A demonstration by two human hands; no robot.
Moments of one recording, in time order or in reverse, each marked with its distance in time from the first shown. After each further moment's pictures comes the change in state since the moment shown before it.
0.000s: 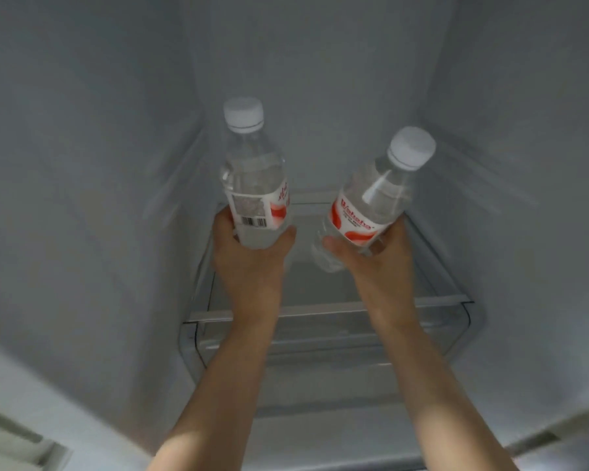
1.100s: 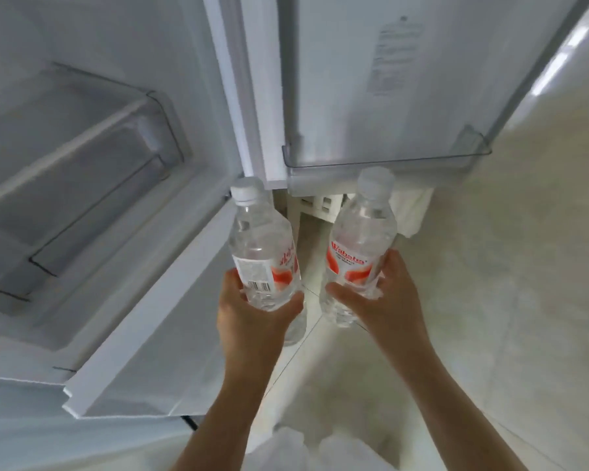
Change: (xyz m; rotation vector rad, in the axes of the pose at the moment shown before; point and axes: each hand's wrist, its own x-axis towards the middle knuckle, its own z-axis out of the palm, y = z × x) left_hand -0.319 -0.017 -0.211 0.210 -1.239 -0.211; right_hand -0.482 -0.060 -0.108 -0.406 0.837 0.442
